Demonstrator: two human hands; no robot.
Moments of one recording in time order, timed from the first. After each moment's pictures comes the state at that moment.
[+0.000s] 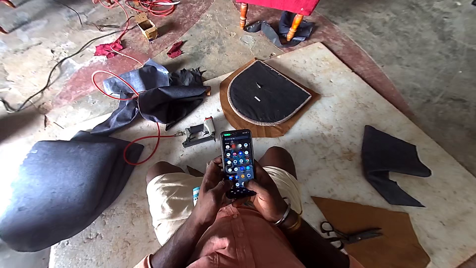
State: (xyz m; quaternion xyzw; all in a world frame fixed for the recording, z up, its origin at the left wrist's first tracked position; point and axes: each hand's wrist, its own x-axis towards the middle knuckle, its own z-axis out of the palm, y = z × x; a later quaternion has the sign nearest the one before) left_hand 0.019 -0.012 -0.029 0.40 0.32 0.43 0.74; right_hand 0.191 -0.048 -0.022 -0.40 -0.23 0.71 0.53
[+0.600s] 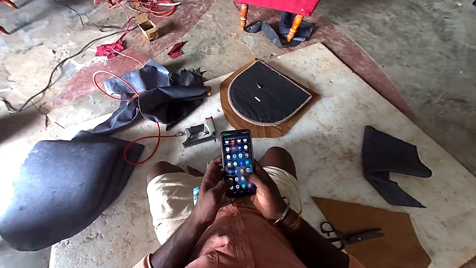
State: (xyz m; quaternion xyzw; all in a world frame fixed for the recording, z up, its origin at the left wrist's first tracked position) left_hand 0.019 -0.012 -0.029 0.40 0.33 0.43 0.74; right_hand 0.188 -0.044 -0.019 -0.42 -0.21 0.71 0.52
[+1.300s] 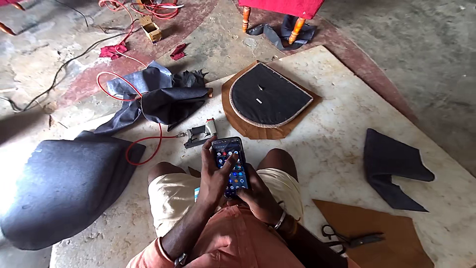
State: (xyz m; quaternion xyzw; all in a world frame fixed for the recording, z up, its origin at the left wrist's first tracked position) left_hand 0.043 0.016 -0.005 0.41 0.47 0.48 0.62; right_hand 0.180 -0.051 -0.031 -0.42 -0.37 0.67 0.49
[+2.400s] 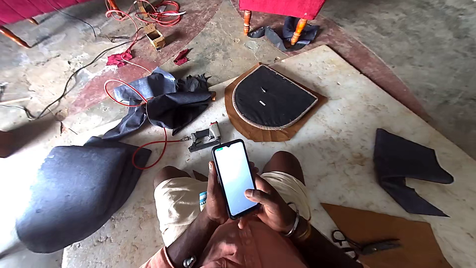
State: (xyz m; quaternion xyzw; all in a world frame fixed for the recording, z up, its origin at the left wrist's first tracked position) left_hand 0.030 -0.003 -0.034 0.21 0.09 0.42 0.88; right_hand 0.192 -0.051 -0.014 -0.27 -0.26 0.79 0.48
